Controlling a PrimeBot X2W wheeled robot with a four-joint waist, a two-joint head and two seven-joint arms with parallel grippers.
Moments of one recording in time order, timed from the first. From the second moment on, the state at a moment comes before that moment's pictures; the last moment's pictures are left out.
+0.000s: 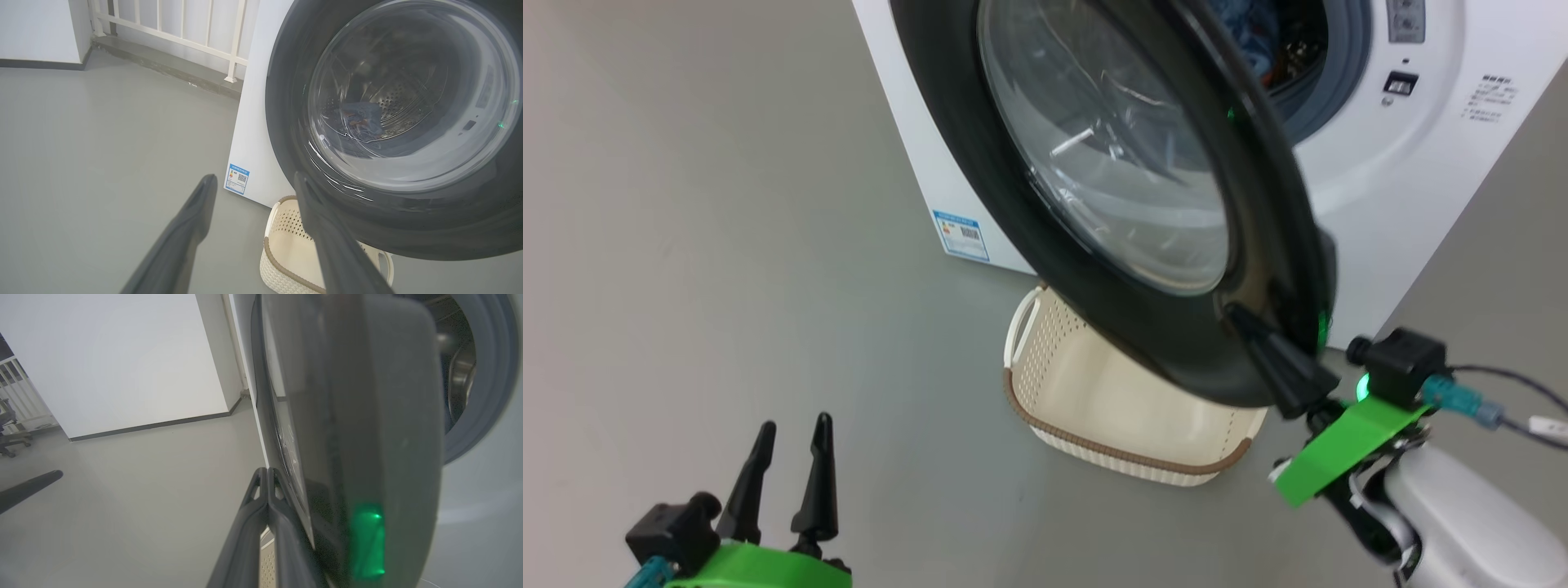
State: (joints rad) left arm -0.13 0.13 -0.14 0.34 -0.53 -0.13 -0.25; right arm -0.41 -0.36 0.59 0.30 0.63 0.13 -0.26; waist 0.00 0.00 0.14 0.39
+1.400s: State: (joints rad) left arm -0.29 0.06 -0.19 0.31 -0.53 -0.13 -0.26; right arm -1.00 -0.64 0.53 0.43 0.67 0.14 -0.26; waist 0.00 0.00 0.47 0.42
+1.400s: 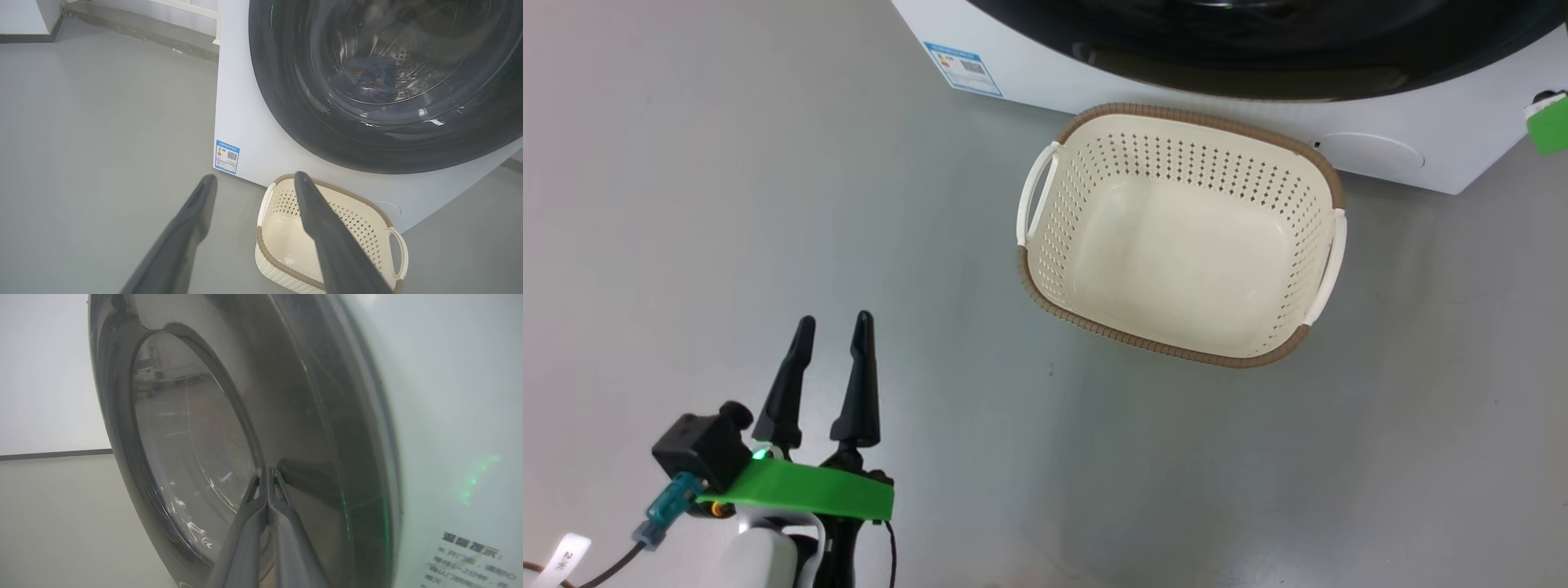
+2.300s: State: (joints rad) left arm -0.28 0.09 -0.18 0.34 -0.53 -0.13 -0.26; right arm -0.83 -0.58 0.47 0.37 0.61 0.13 -0.26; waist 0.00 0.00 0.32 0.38
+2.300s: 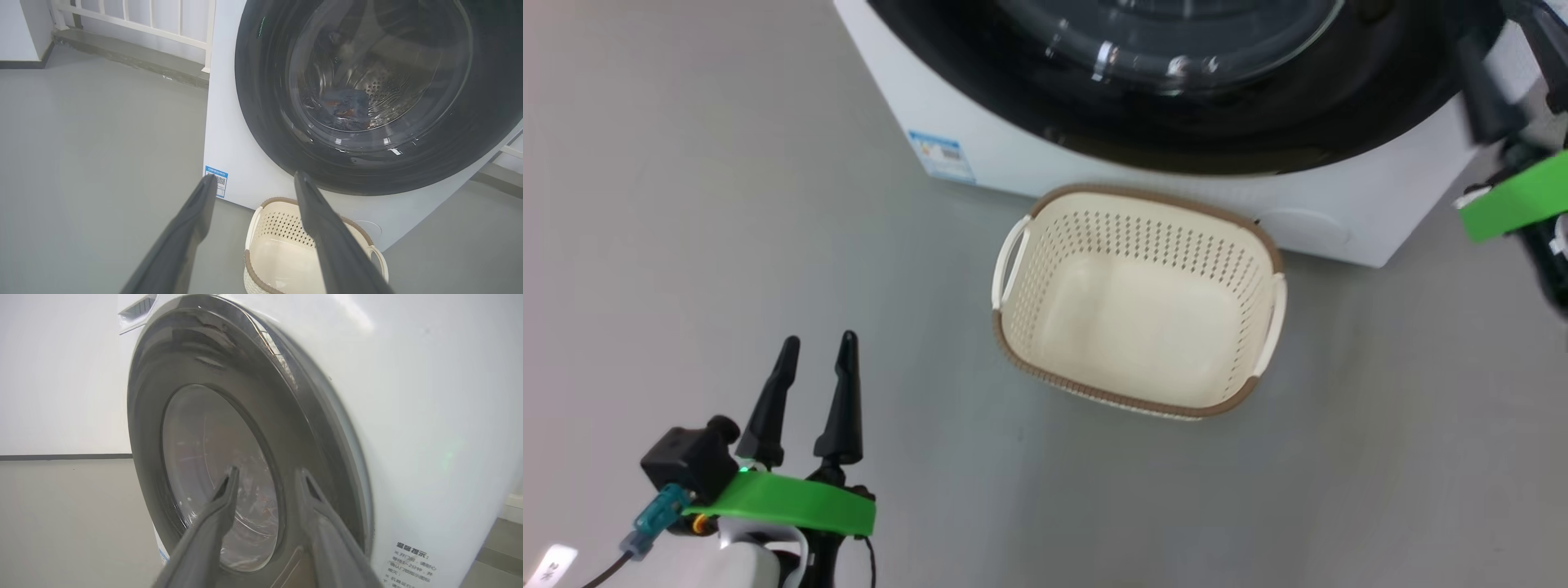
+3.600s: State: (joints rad) left arm -0.13 0.17 -0.13 0.30 -0.54 -0.13 -0.26; right arm -0.24 -0.38 0.26 0.22 0.52 0.13 -0.26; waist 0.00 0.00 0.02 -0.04
